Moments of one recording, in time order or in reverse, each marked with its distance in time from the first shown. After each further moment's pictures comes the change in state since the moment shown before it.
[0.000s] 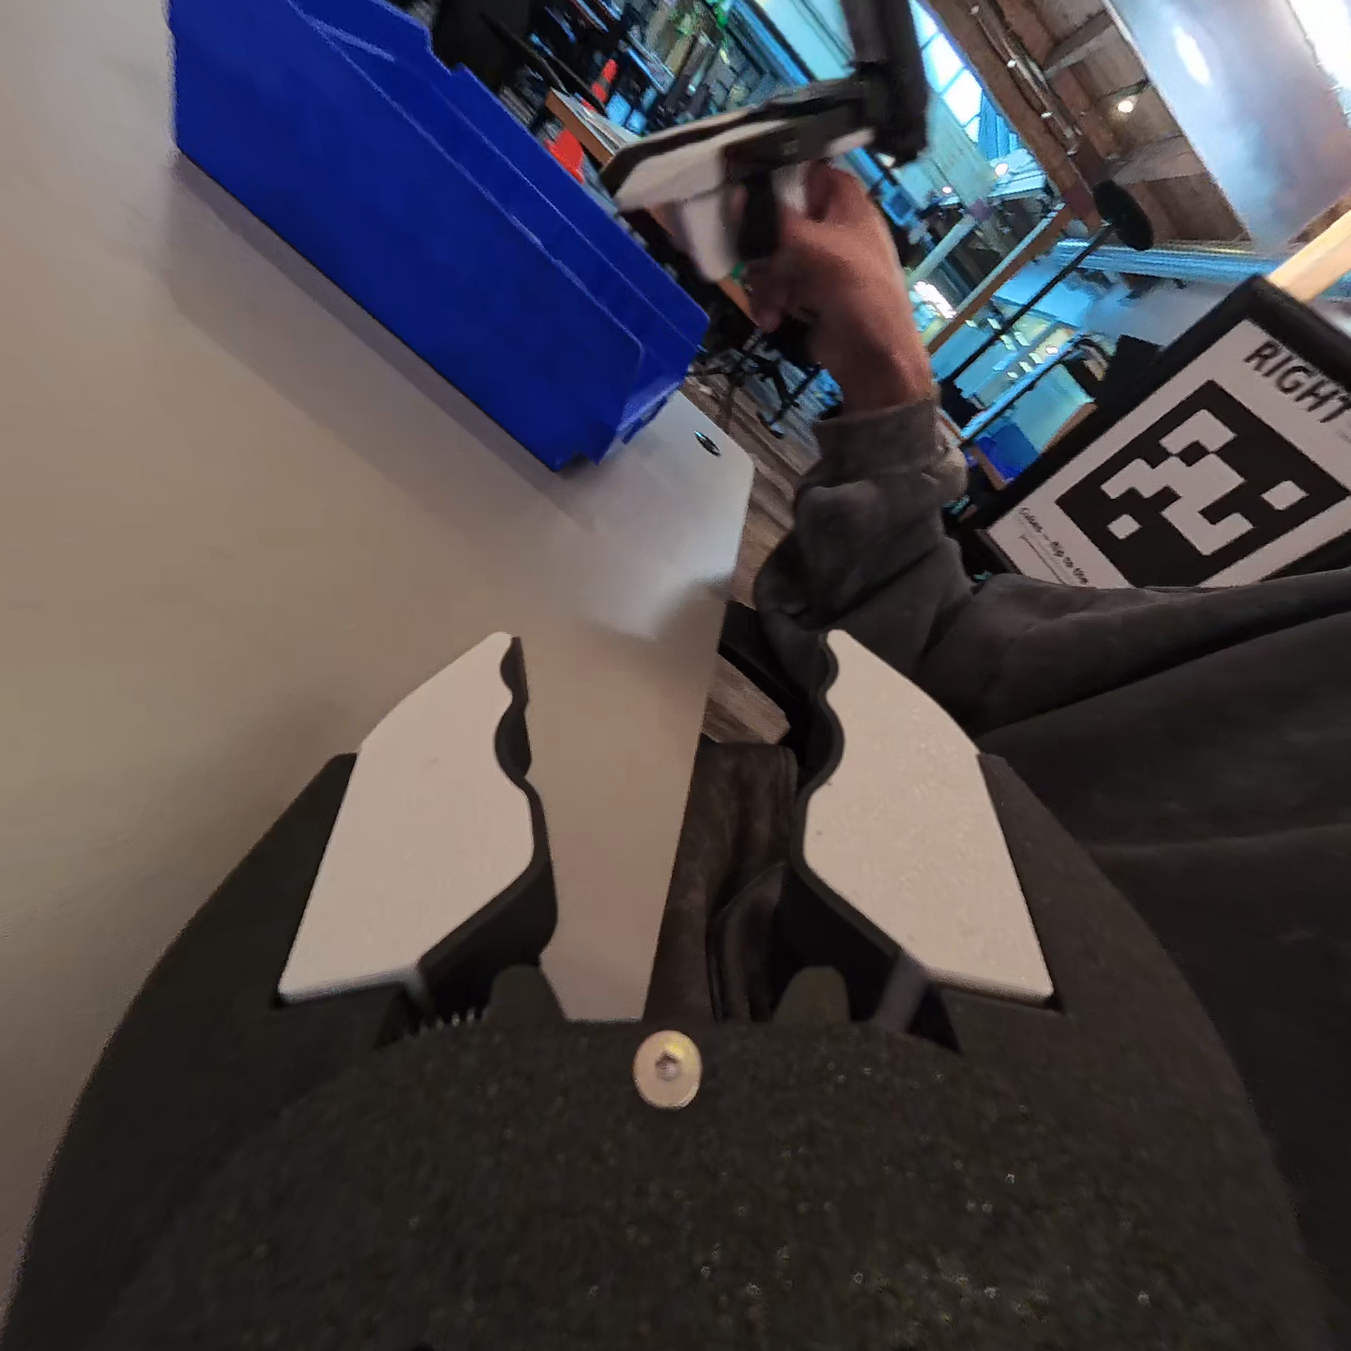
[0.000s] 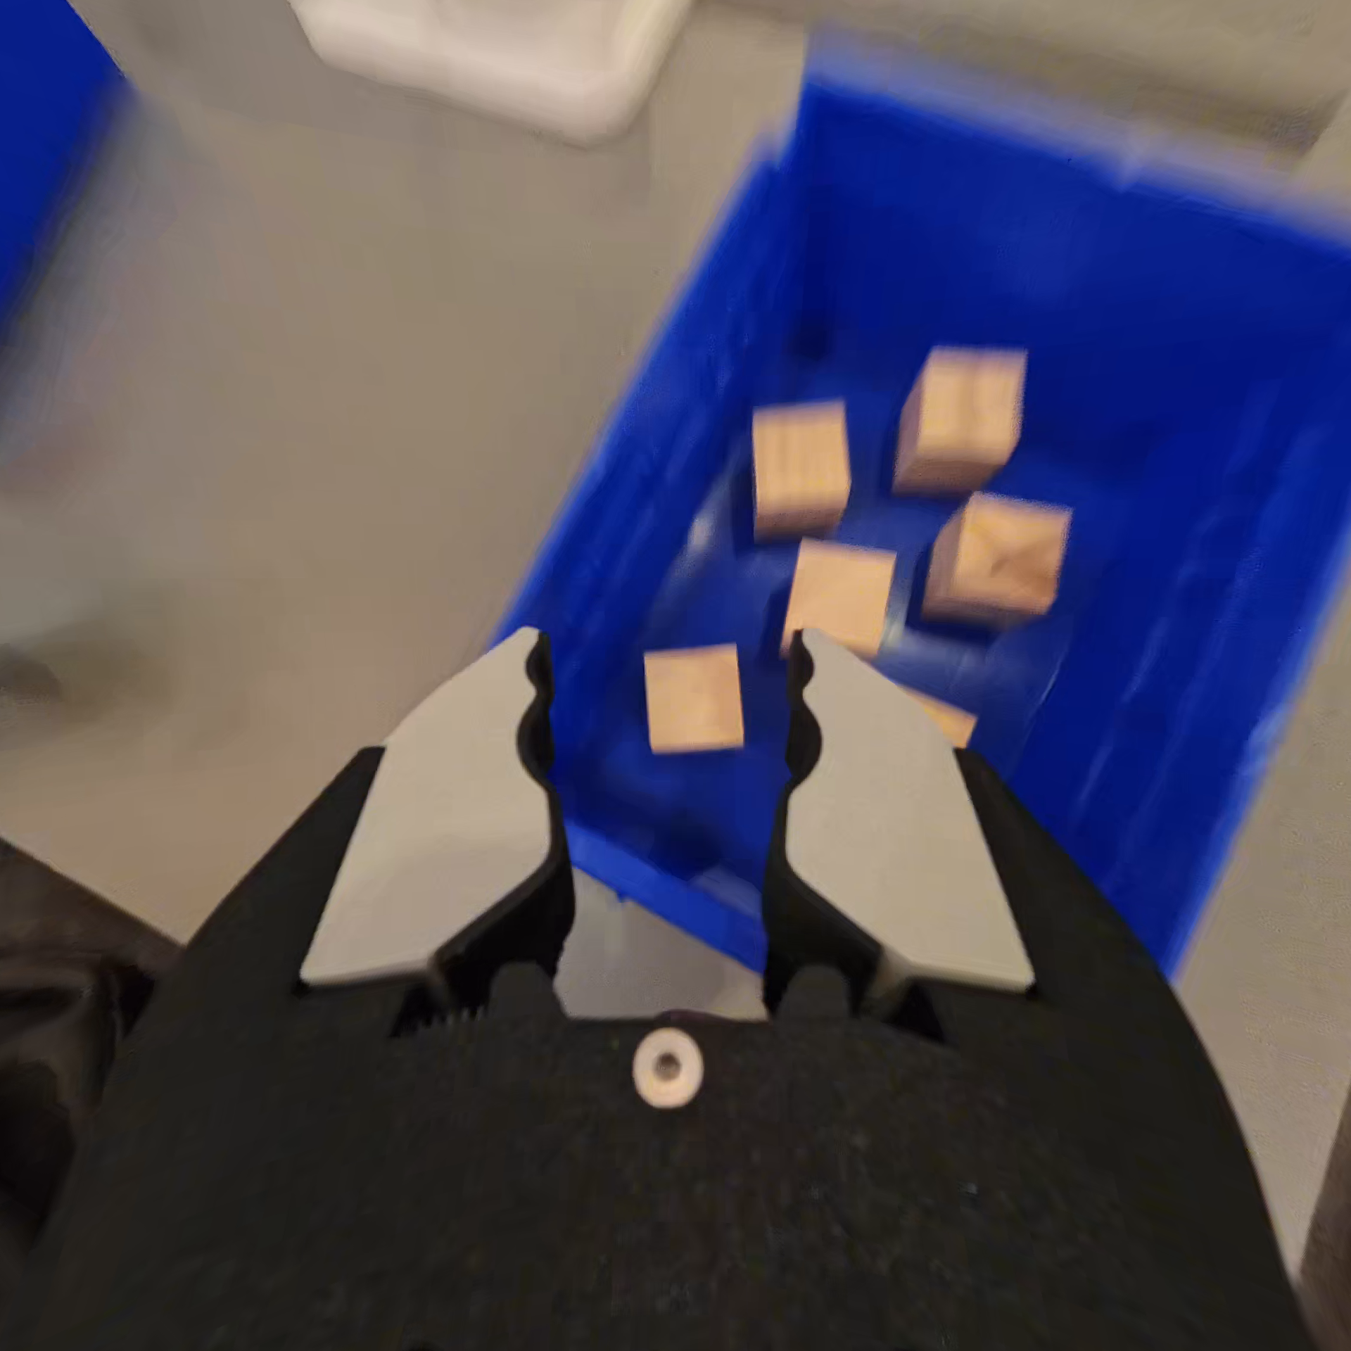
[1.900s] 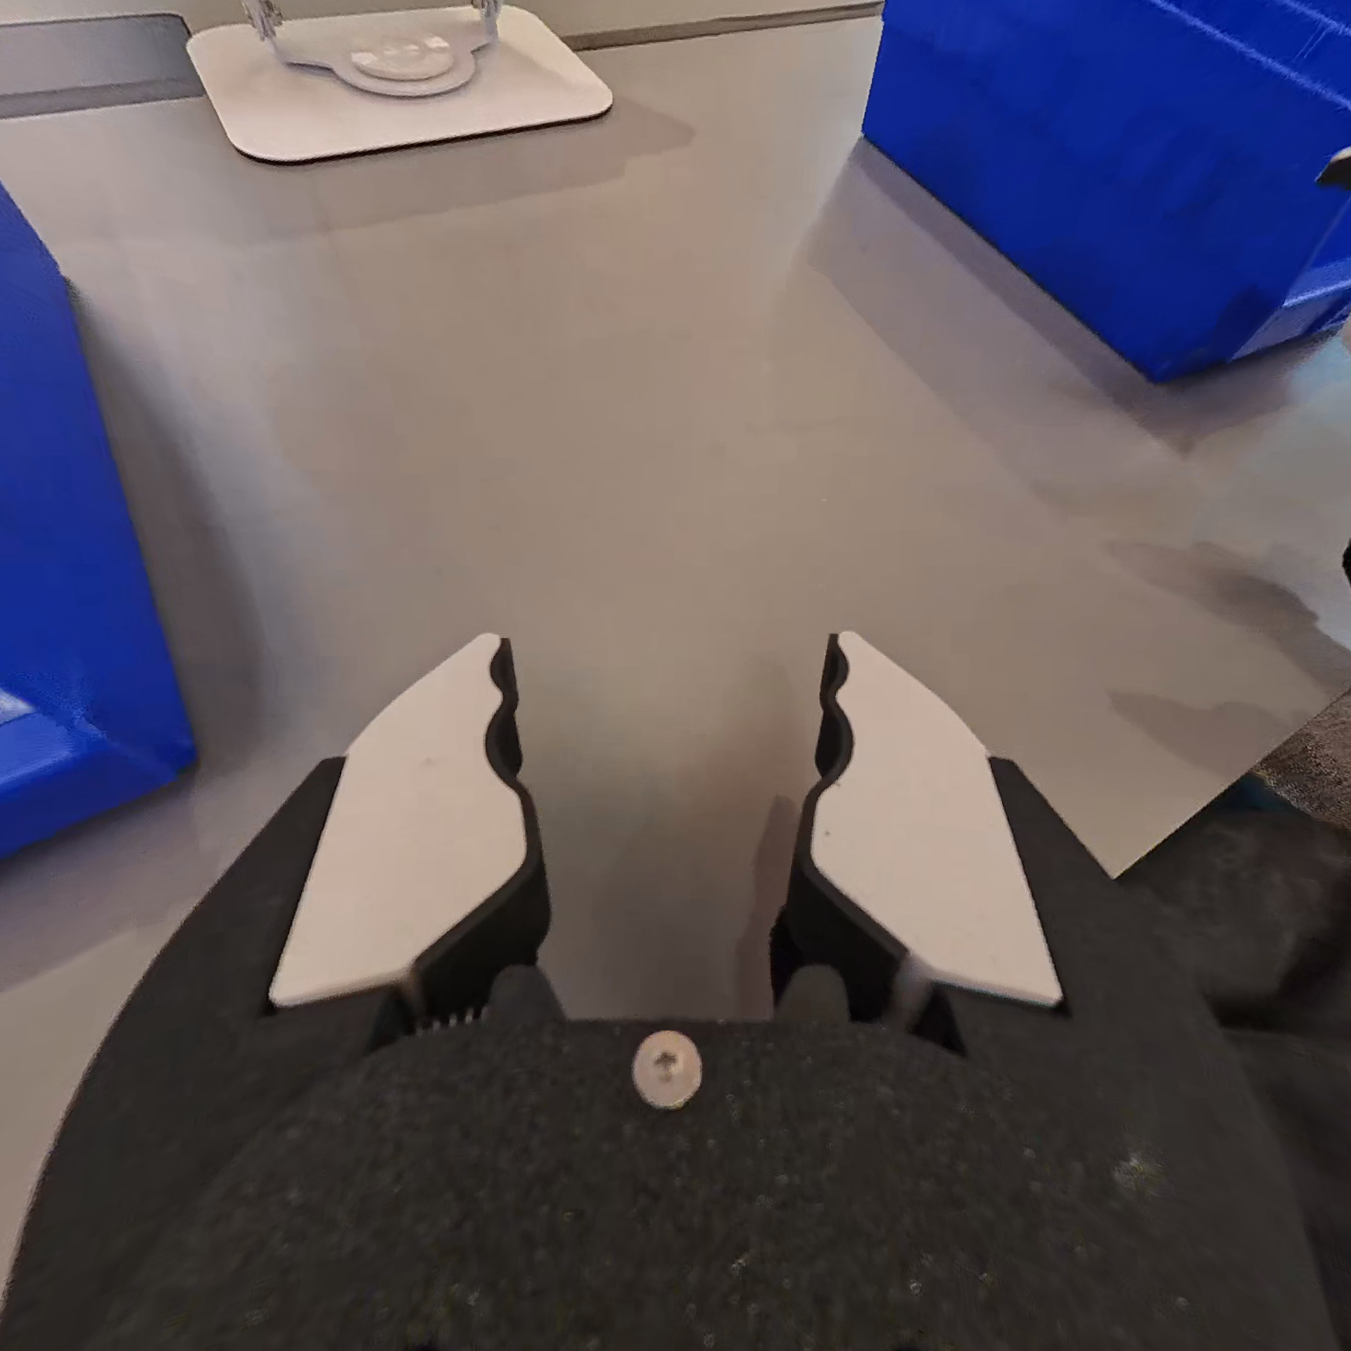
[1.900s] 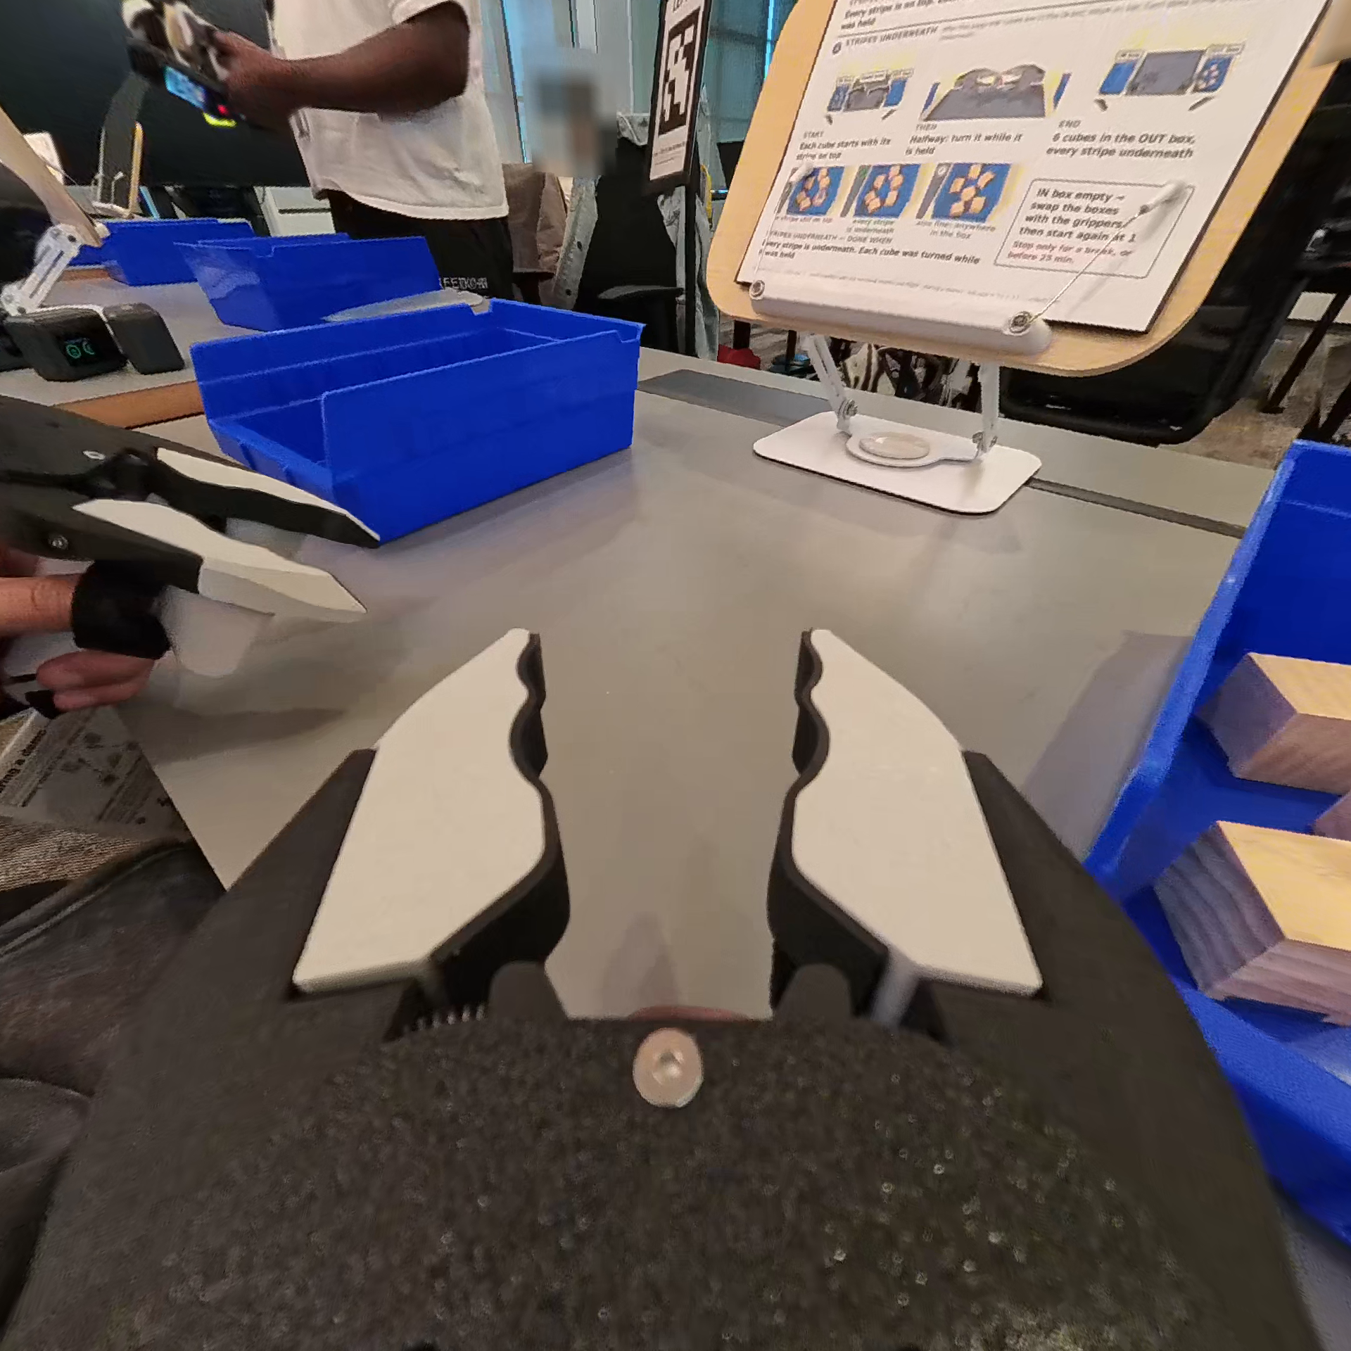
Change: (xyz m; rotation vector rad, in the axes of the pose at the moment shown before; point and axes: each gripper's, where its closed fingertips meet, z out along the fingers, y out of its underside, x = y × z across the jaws) left arm -0.079 0.037 -0.046 0.007 -0.917 0.217; right arm -0.182 0.055 0.010 0.683 -0.218 -0.222
